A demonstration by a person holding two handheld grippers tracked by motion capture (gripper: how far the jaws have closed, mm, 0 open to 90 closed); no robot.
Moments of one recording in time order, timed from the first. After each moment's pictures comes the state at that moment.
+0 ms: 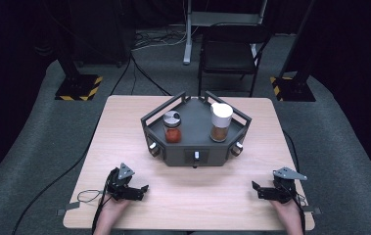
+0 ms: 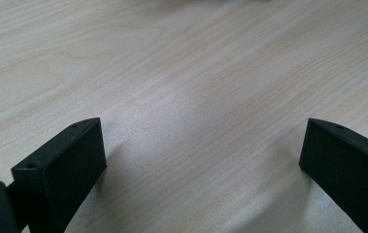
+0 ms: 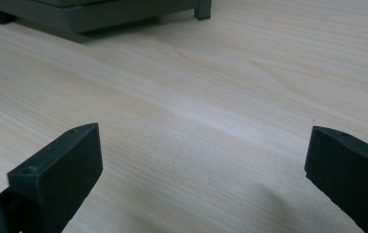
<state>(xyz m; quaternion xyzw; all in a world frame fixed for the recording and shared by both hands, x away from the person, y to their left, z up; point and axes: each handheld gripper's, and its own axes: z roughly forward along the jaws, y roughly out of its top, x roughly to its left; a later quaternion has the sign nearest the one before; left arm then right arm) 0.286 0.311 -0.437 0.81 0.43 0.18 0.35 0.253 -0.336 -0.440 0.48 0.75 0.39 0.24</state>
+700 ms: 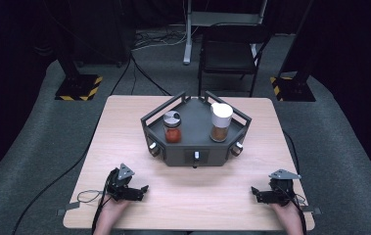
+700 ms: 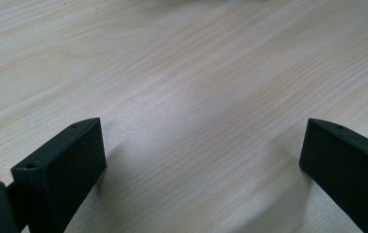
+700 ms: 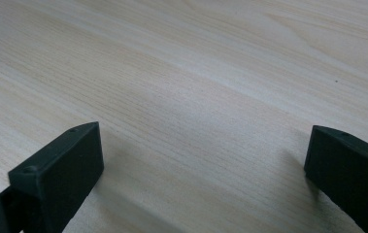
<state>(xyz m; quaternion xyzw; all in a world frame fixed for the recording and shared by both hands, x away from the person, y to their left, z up) 0.285 0.311 -0.438 0.81 0.43 0.18 0.35 0.264 -0.327 -0.431 0.49 0.78 0.33 0.21</state>
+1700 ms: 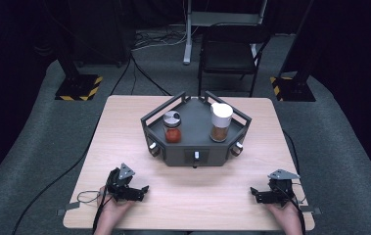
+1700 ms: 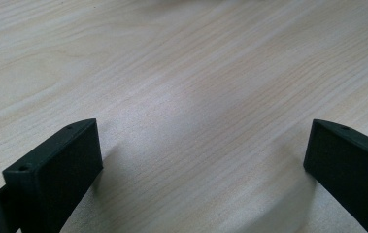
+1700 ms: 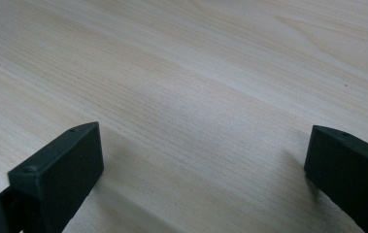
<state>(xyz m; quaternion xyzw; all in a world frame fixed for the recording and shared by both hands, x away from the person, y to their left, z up) 0.286 0.309 -0.437 0.81 0.43 0.18 0.35 0.265 -0.327 -0.431 0.48 0.79 0.33 0.21</state>
